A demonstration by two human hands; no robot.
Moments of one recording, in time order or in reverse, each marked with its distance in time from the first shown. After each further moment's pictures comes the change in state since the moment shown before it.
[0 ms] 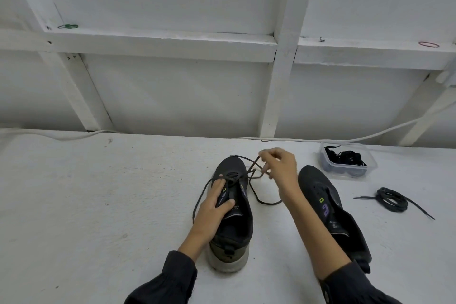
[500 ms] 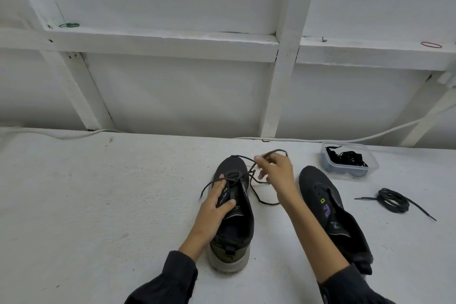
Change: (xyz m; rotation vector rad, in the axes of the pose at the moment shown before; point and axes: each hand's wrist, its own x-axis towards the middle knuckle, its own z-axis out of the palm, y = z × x) left_hand 0.000 0.000 0.001 -0.033 -0.002 0.007; right_hand -0.004 0.004 0.006 -0.042 -0.072 0.003
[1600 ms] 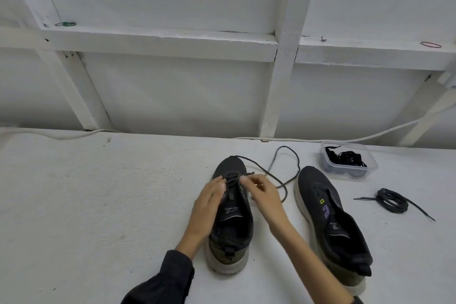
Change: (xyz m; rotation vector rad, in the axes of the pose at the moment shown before) left_hand 0.002 0.005 -0.005 -0.022 0.121 0.085; right_hand -0.046 0.030 0.016 0.037 -0.138 0.073
